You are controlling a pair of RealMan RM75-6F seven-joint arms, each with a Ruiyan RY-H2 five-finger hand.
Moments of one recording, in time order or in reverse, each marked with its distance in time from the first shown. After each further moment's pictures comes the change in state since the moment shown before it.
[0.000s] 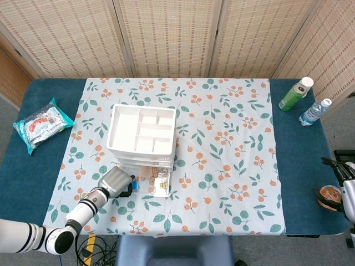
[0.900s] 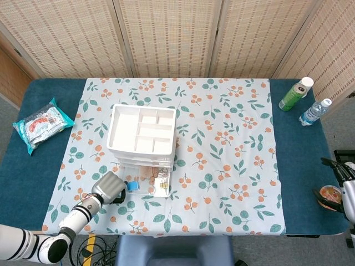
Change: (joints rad) left arm -0.018 0.029 0.071 -0.096 -0.054 0.066 0.141; right arm -0.003 0.000 -0.002 -0.002 -0.006 0.008 0.002
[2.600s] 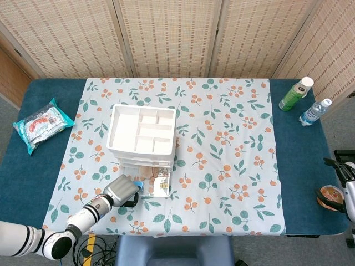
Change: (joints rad) left arm 0.003 -0.017 -0.053 0.039 0.130 -0.125 -0.196; right arm -0.006 -0.005 0.002 0.018 0.010 -0.001 0.016
